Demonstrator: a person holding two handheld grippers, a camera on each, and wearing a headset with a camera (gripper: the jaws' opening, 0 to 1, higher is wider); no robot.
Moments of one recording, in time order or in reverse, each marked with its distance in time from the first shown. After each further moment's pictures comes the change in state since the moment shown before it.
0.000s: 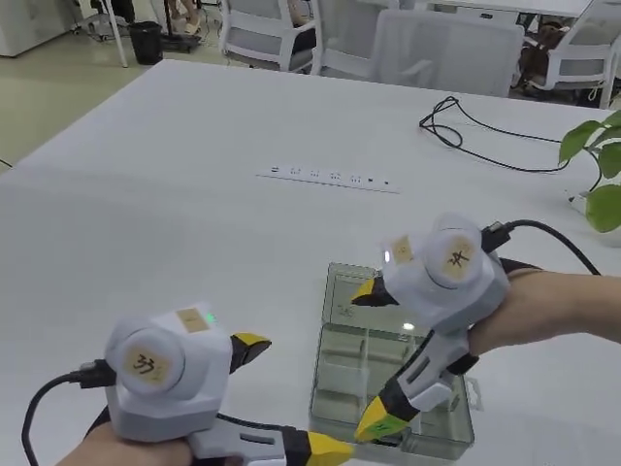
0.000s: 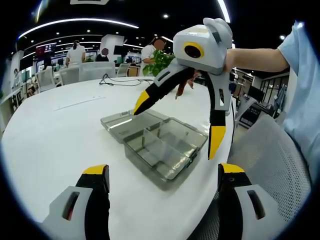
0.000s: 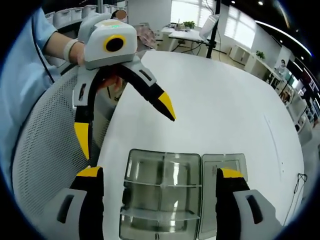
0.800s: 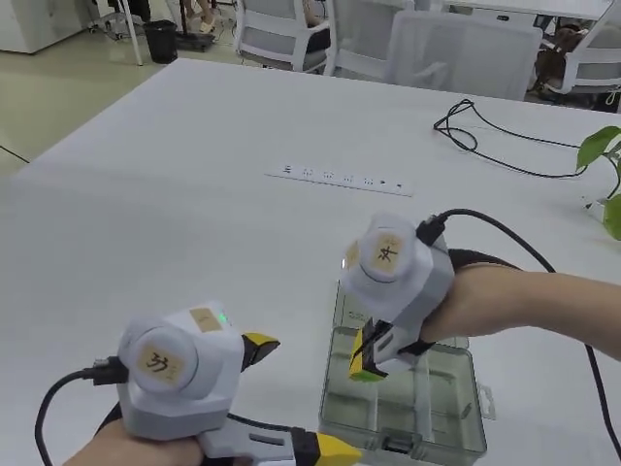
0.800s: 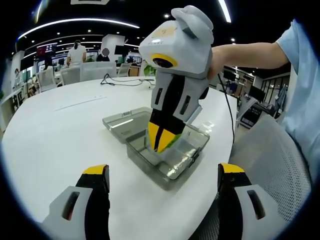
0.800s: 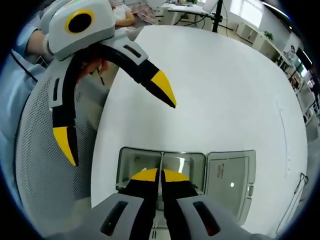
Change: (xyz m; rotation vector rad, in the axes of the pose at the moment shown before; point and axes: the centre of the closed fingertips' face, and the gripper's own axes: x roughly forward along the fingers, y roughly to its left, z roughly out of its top) left arm -0.001 0.004 0.001 -0.001 0.000 0.010; right arm 0.031 -0.003 -0.002 0.002 0.209 0.084
